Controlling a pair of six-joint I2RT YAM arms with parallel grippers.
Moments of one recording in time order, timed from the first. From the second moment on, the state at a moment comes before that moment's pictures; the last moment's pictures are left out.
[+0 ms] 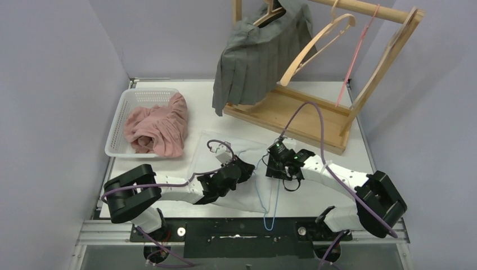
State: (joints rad) left arm -1.14 1.55 0.59 0.50 -0.54 -1.21; right arm 0.70 1.30 0.73 -0.57 0.20 0.81
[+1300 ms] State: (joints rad) left arm -1.09 1.53 0.49 0.61 -0.50 -1.18; right arm 0.79 1.51 0.93 -0.74 0.31 0.94
